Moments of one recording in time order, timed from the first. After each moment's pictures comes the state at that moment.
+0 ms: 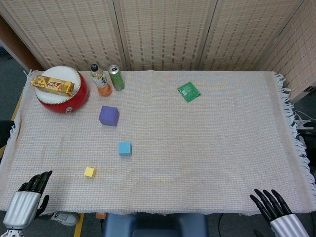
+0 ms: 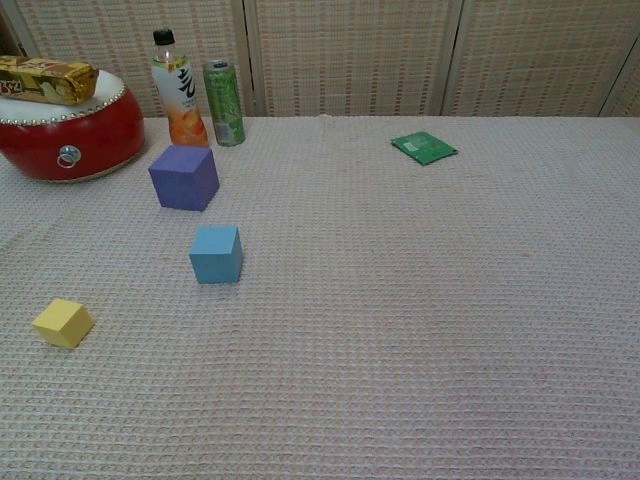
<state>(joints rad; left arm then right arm) 0.04 -1.21 0.08 -1.62 1.70 1.57 0.38 -0.20 -1.03 -0.23 -1.61 -2.02 1.68 -0.16</state>
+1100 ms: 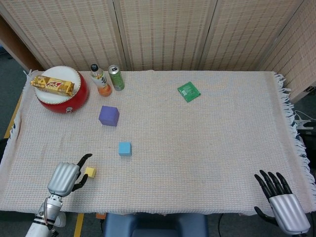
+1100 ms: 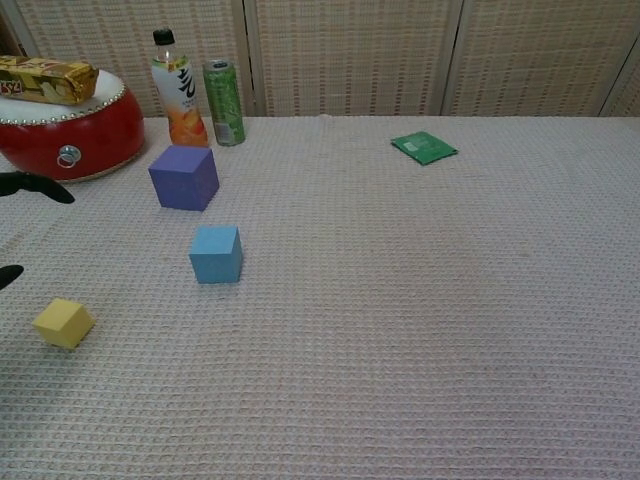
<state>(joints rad) -0.23 -1.29 -0.10 -1.94 1.35 1.22 0.54 -0.12 -1.08 -0.11 -1.67 -1.79 1.55 -0.24</state>
